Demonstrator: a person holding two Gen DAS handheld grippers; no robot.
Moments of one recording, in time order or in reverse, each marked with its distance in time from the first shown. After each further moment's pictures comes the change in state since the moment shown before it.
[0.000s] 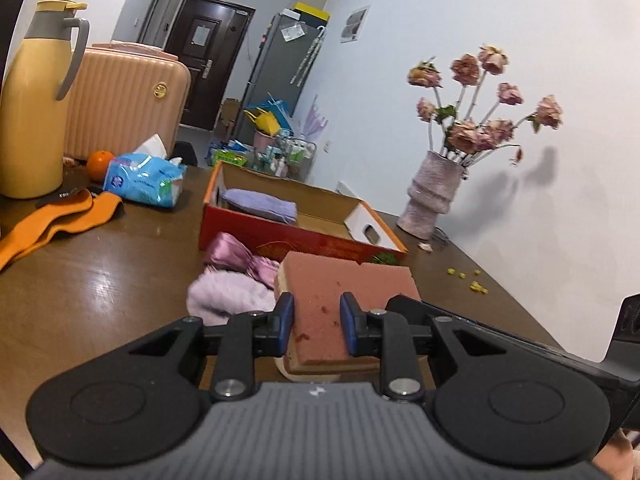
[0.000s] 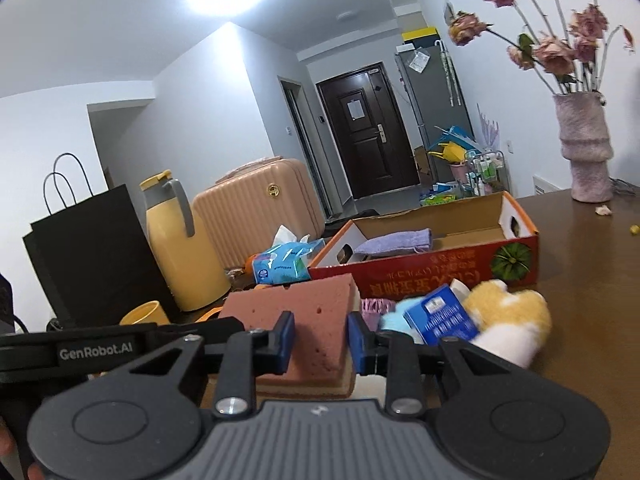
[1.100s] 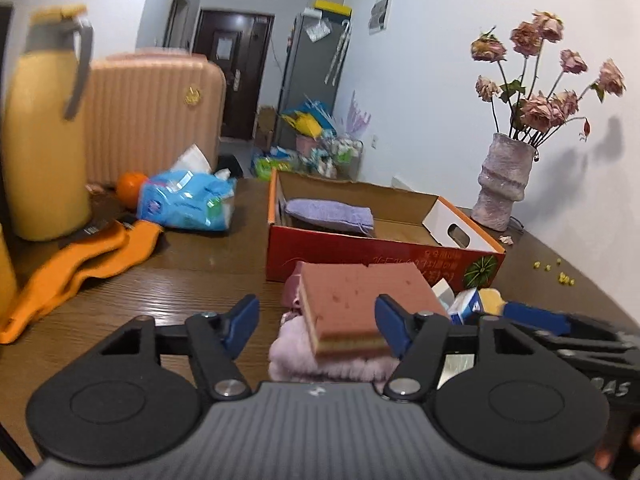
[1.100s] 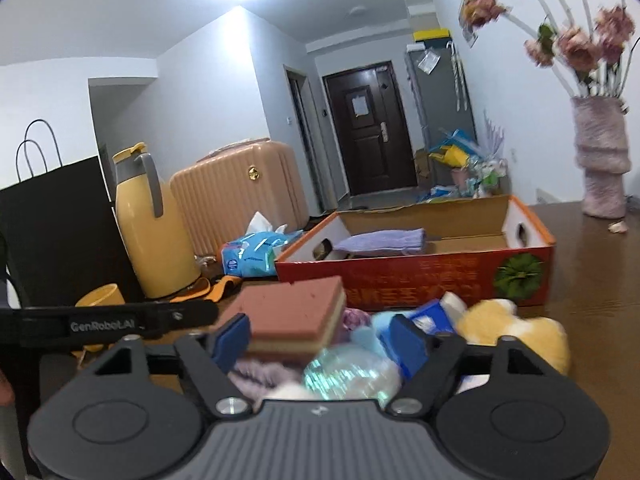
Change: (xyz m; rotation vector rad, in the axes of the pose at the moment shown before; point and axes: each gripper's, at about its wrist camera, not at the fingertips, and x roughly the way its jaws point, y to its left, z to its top) left arm 0.091 0.060 0.026 0.084 0.015 0.156; right arm 0.087 -0.030 0.004 -0.077 0.031 -0.008
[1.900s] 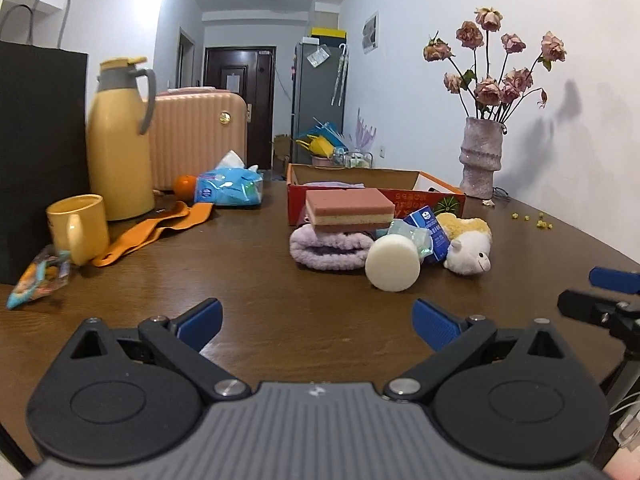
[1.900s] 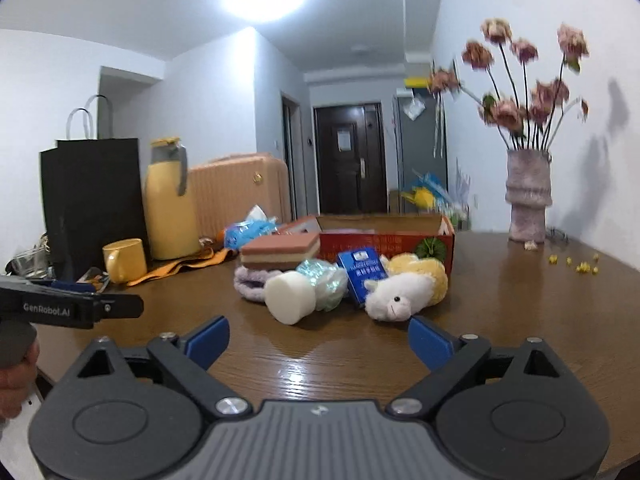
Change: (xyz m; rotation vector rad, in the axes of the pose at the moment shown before) left arm -0.161 -0.036 -0.117 0.126 -0.098 0.101; right arm -0.189 0.026 -0.099 -0.138 -0.086 -0.131
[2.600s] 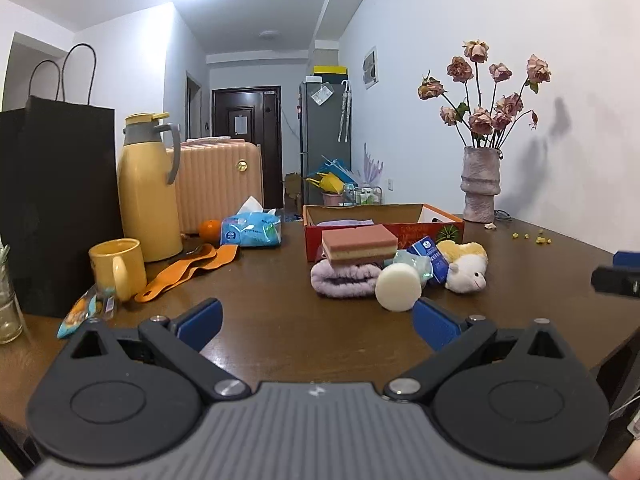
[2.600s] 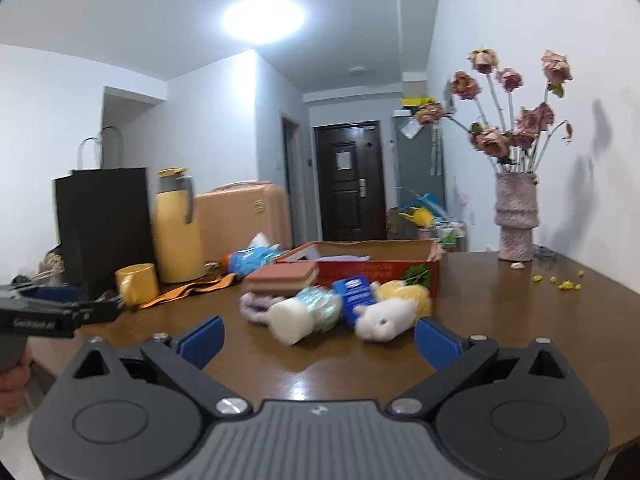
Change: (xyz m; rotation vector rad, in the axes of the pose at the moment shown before) left arm -0.077 0.002 -0.008 0.057 -0.126 0.051; right arm -0.061 -0.001 0.007 -0.004 -0.088 0.017
